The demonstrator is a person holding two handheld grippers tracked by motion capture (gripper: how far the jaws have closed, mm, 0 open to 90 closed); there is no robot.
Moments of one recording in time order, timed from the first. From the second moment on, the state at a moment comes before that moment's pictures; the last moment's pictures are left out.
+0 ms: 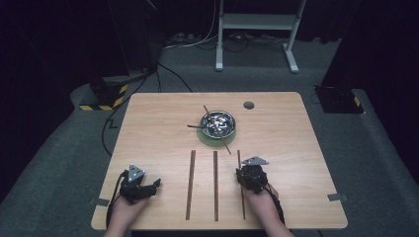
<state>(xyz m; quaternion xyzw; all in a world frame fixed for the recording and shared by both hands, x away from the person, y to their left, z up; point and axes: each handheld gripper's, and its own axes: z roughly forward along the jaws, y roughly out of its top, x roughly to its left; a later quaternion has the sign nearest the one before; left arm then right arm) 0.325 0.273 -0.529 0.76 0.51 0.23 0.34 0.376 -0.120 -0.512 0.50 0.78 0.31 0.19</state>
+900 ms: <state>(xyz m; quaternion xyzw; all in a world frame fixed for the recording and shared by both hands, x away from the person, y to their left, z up) 0.325 0.273 -0.529 0.76 0.51 0.23 0.34 0.382 -0.128 -0.513 0.51 0.77 0.31 0.22</state>
